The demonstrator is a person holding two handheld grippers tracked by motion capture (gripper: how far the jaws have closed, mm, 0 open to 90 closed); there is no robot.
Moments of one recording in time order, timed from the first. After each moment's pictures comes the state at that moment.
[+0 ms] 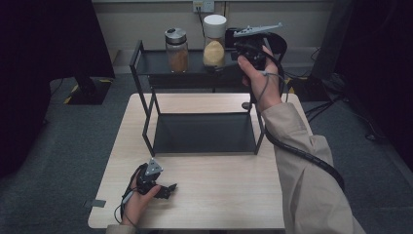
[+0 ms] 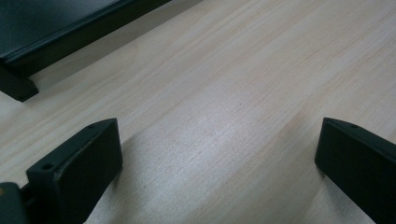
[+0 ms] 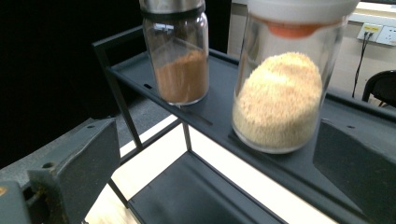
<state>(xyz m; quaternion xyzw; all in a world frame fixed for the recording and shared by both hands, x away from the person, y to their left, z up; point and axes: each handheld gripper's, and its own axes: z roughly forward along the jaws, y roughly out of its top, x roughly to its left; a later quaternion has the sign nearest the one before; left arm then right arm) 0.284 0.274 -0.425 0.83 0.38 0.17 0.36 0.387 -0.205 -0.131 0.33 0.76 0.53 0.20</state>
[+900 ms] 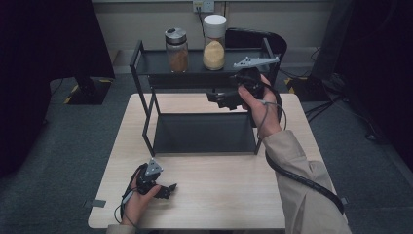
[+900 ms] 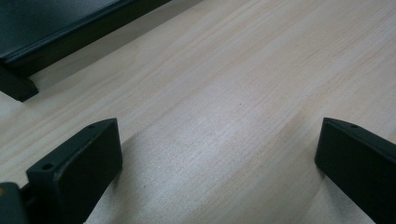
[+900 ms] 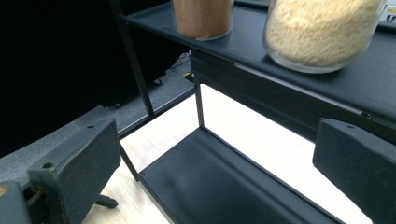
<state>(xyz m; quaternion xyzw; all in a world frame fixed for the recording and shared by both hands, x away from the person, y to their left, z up) 0.285 0.274 -0.424 0.83 0.38 0.17 0.36 0.367 -0.212 -0.185 0.31 0.77 0.52 0.18</state>
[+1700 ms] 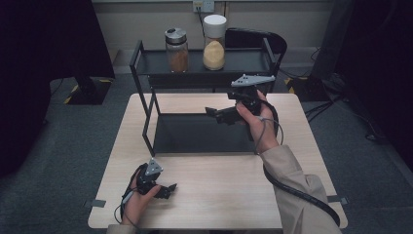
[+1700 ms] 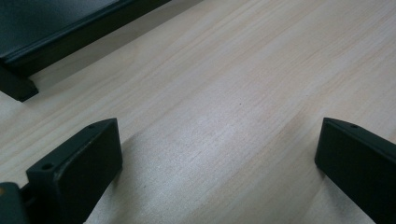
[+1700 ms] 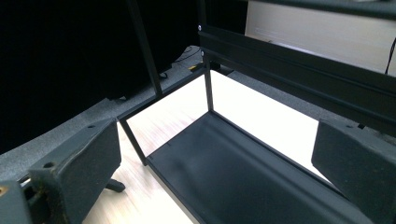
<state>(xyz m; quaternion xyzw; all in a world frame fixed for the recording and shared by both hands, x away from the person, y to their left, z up) 0.285 0.274 -0.424 0.83 0.38 0.17 0.36 0.358 -0.212 -0.220 0.32 0.77 0.52 0.16</state>
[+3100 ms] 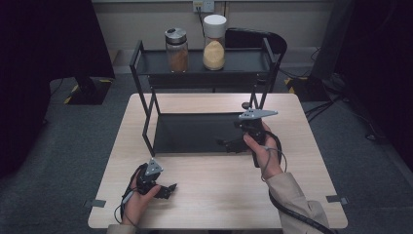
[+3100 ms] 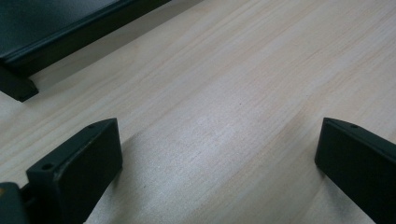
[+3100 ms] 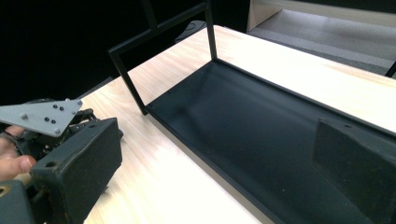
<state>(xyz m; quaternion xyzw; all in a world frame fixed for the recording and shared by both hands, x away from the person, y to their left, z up) 0.284 0.274 -0.424 0.83 0.38 0.17 0.36 0.342 -0.237 -0.298 0.33 0.78 0.51 0.13</state>
